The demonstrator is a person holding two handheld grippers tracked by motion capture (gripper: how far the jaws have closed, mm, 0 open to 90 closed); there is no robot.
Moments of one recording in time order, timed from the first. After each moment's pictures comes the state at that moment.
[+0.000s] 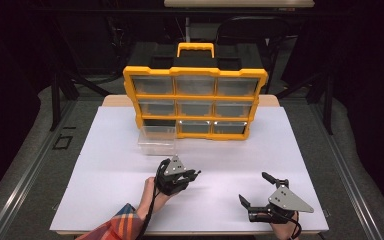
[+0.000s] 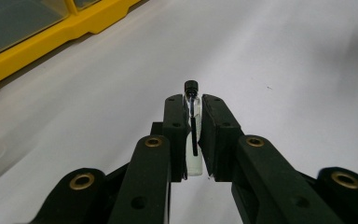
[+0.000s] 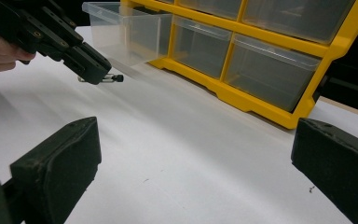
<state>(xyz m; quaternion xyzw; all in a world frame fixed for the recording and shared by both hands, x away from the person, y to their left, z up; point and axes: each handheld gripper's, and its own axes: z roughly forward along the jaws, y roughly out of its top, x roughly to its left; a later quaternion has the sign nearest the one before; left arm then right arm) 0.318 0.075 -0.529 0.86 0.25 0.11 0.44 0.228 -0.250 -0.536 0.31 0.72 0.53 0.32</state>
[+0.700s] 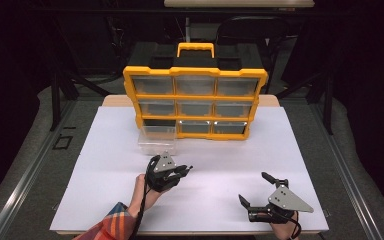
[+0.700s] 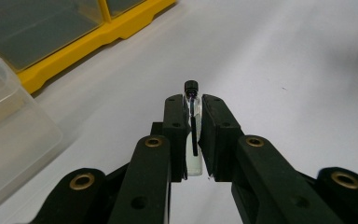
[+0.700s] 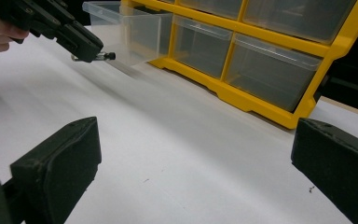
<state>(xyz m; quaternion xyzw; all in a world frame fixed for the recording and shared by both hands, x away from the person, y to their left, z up) 0.321 0.097 -0.515 0.85 0.26 0.13 0.44 0.228 -0.250 -0.535 0.31 0.73 0.52 0.32</state>
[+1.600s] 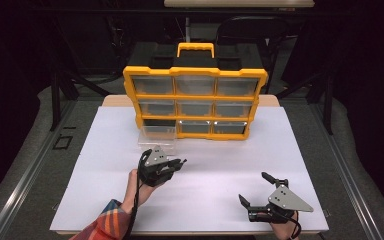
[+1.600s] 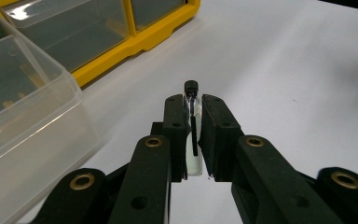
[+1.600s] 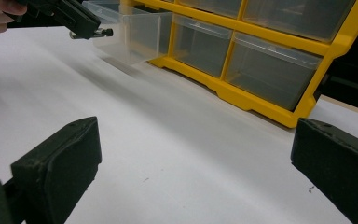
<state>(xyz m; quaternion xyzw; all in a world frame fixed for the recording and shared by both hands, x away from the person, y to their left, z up) 0.327 0.114 -0.499 0.84 0.27 0.14 0.45 0.229 -0.250 -0.536 0.31 0.72 0.53 0.32</state>
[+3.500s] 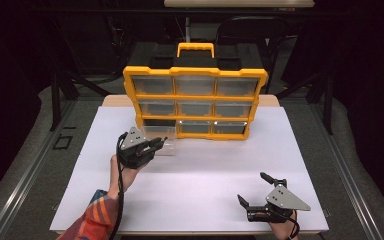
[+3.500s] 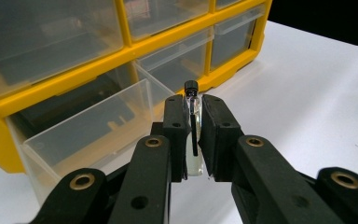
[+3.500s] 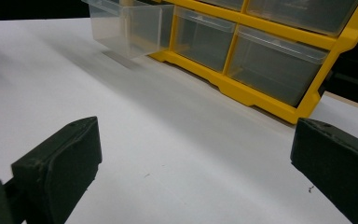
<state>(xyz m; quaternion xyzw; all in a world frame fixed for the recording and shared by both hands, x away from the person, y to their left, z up) 0.354 0.160 -0.468 0.79 0.32 0.21 0.48 0.230 -0.247 -0.538 0.31 0.73 0.51 0.32</state>
